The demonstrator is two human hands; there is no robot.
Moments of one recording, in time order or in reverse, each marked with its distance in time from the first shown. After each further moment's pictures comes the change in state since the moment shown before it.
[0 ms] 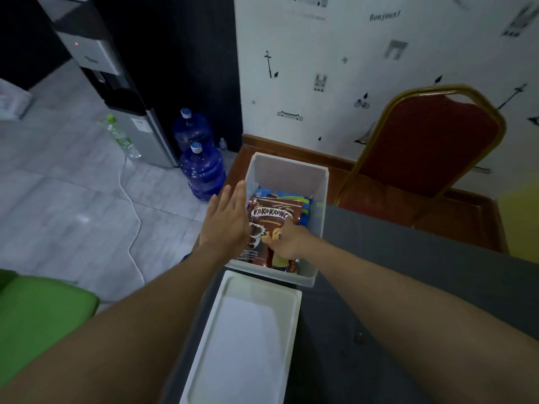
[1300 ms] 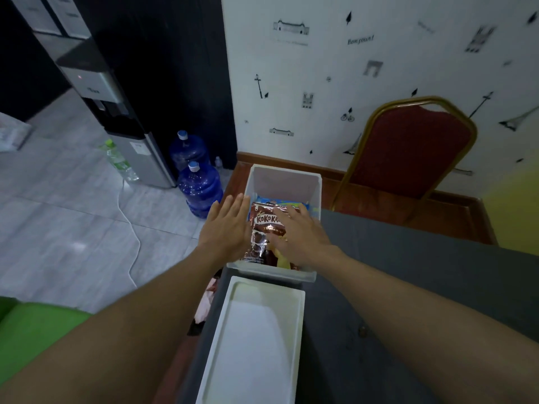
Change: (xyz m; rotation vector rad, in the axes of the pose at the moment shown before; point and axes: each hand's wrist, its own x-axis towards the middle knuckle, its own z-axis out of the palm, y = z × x) left_hand -0.010 -0.015 -0.014 0.145 -0.067 0.089; right_hand -0.050 0.008 -0.006 -0.342 0.484 -0.418
